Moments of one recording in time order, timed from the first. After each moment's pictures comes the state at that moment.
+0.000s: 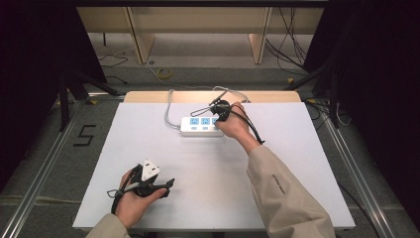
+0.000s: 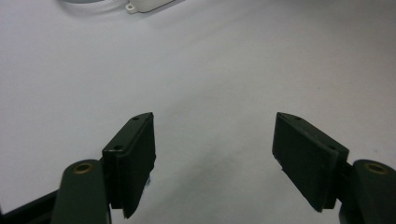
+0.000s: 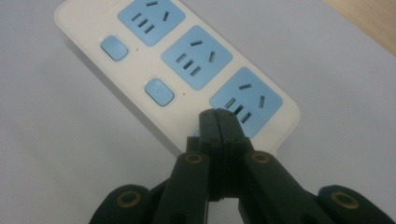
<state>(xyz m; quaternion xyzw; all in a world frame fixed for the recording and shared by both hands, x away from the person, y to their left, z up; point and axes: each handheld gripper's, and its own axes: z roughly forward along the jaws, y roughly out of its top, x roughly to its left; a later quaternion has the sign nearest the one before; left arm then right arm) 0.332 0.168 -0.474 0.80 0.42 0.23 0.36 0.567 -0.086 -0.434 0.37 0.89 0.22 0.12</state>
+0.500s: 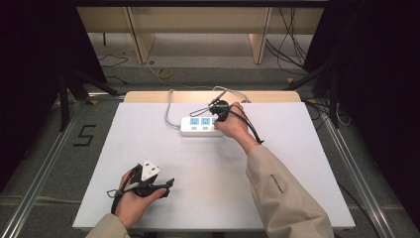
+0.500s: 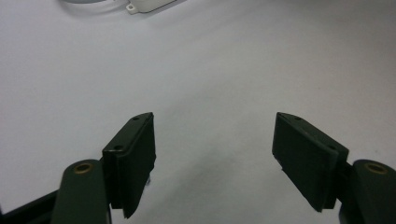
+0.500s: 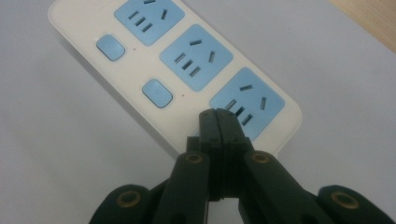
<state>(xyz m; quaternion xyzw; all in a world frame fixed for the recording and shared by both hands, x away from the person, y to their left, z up) 0.332 0.169 -0.474 0.80 0.42 0.23 0.36 0.569 -0.084 -0.436 0.37 0.89 0.22 0.13</state>
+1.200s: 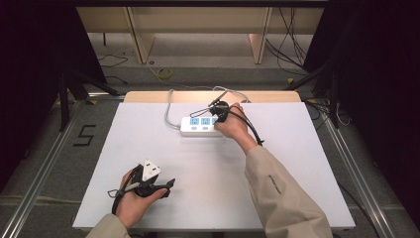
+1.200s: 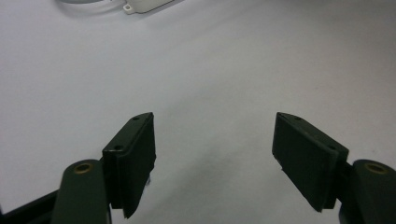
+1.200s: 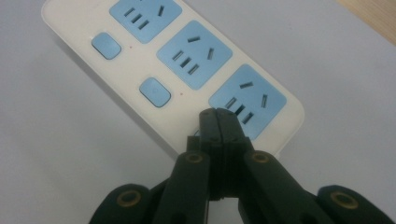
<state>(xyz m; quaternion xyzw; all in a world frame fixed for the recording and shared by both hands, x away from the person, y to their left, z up) 0.331 0.167 -0.474 0.80 0.42 0.23 0.36 0.568 -0.084 -0.440 0.38 0.89 0.21 0.13</state>
